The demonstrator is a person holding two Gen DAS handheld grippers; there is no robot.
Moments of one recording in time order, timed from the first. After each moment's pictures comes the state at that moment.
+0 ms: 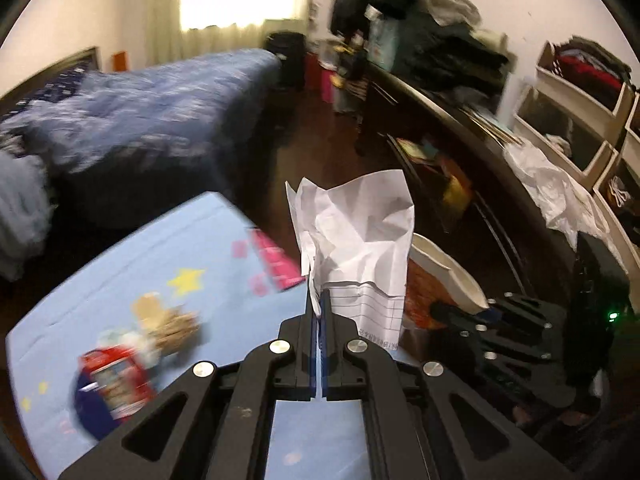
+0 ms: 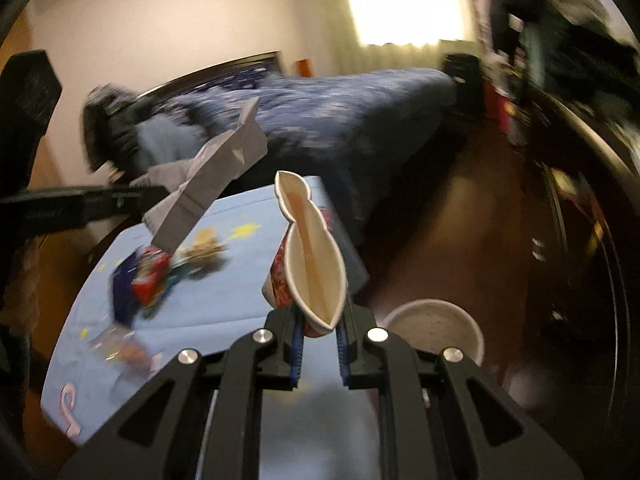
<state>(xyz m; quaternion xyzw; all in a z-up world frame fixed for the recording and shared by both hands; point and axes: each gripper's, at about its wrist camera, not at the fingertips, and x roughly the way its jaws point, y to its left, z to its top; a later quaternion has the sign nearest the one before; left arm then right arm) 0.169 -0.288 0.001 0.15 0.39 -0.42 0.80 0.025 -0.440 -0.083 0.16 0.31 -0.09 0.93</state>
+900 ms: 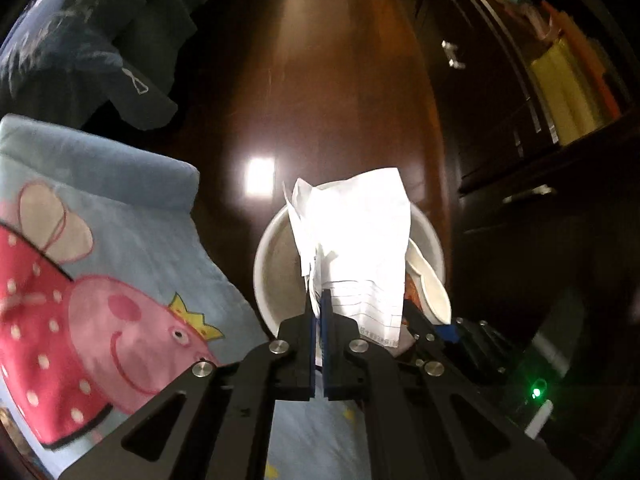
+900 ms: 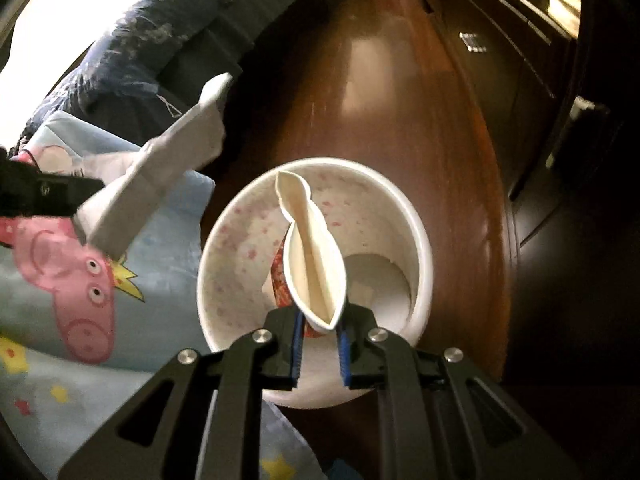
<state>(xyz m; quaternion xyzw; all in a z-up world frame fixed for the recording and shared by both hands) 0.236 -0.546 -0.237 0.29 0.61 -0.29 0.68 0.085 -0.609 -0.368 0.33 0.46 -0.18 0.80</state>
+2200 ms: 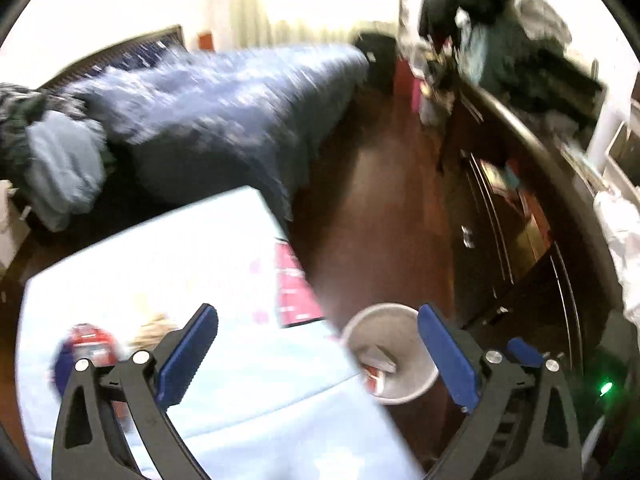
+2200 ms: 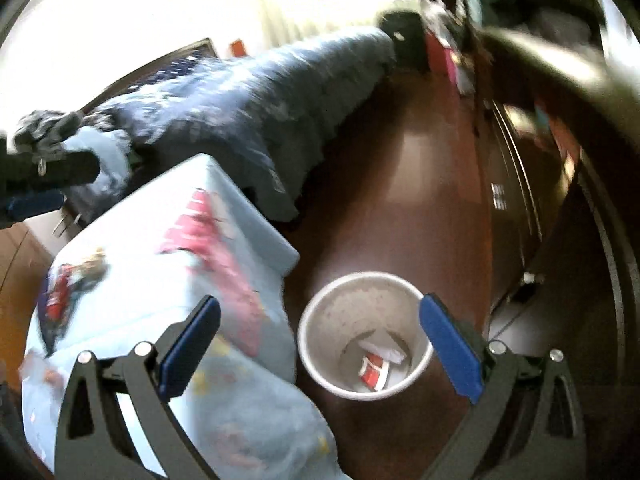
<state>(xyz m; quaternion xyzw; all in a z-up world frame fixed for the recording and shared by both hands) 0.170 -0.334 -0.014 0.11 0.38 -0.25 0.88 0.046 -0.509 -0.126 0.17 0.35 -0.13 0.91</state>
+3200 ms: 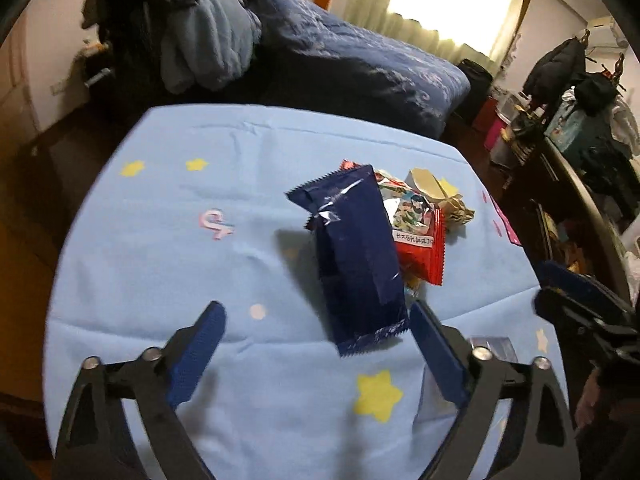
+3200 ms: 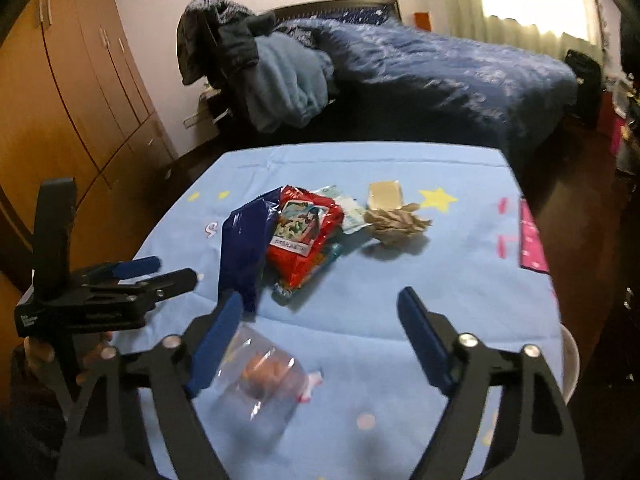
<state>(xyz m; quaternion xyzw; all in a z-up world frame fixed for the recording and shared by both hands) 0.198 -0.018 -0.108 -0.04 0.46 -0.16 0.87 0.147 -0.247 -0.084 0.07 0.41 0.15 0.90</state>
